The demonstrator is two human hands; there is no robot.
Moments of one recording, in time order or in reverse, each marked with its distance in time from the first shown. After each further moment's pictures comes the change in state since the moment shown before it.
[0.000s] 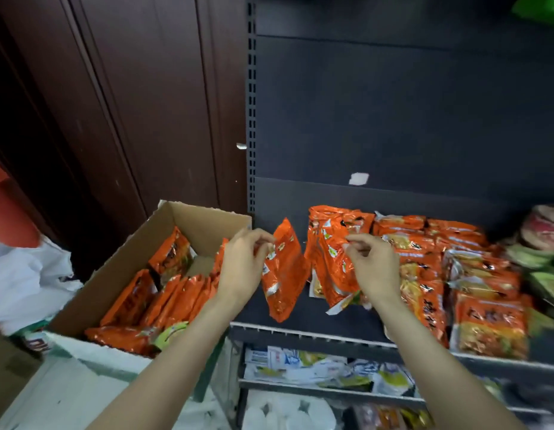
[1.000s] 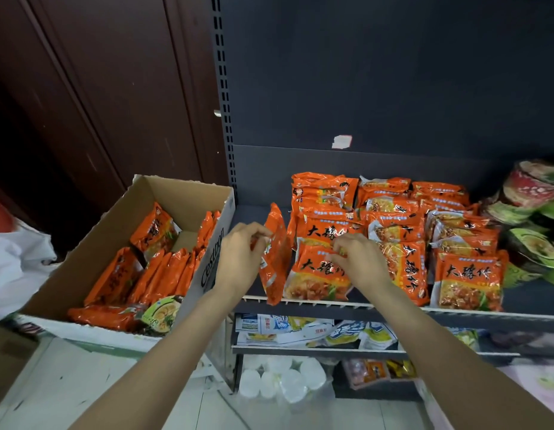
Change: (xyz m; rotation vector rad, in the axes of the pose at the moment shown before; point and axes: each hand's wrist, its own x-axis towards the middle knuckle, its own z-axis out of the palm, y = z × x) left_hand -0.028 -0.003 0.037 -0.014 -0.123 -0.070; right_hand -0.015 0.072 0.001 -0.553 -0.345 -0.199
